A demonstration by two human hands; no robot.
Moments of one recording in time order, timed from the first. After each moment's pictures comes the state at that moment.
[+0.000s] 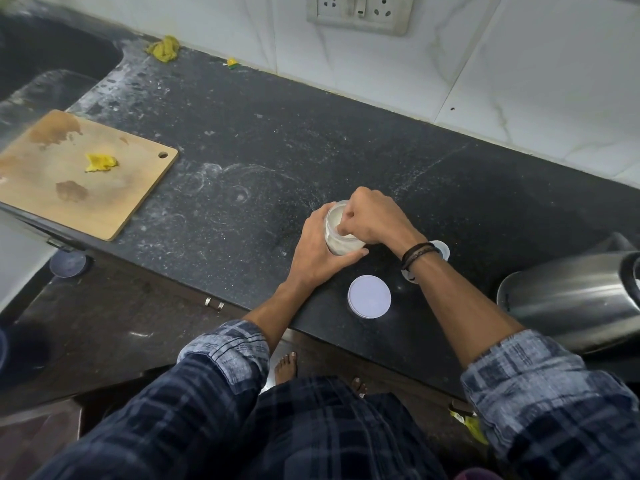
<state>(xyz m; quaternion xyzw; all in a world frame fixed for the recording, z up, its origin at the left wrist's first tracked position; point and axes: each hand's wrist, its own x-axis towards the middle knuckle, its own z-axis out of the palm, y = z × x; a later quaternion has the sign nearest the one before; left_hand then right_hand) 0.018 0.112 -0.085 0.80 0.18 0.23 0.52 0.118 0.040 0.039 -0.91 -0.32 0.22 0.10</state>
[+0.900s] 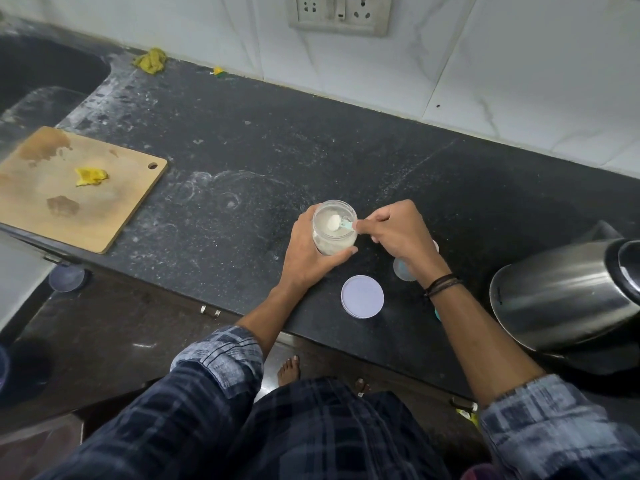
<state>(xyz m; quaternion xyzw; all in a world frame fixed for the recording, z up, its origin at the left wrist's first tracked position) 0.027 0.117 -0.088 0.81 0.16 0.24 0.51 0.125 -0.019 0.022 -0.88 -0.14 0.23 0.40</state>
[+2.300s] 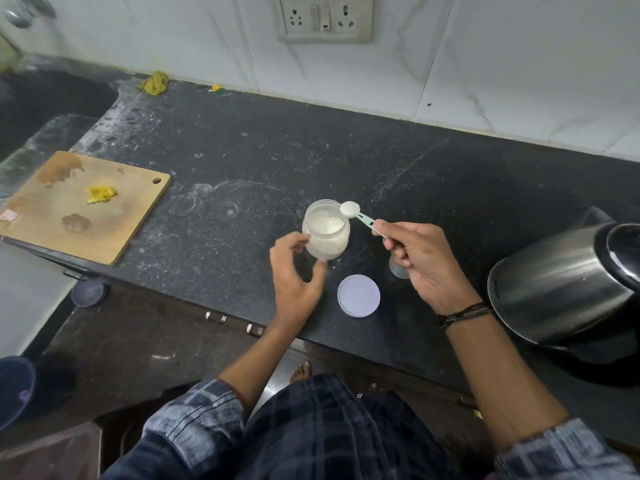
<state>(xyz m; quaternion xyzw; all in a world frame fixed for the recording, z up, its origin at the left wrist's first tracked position) -0.024 0.076 -0.073 0.79 0.21 0.39 0.44 0.109 -0.074 0.024 -0.68 0.00 0.31 0.66</state>
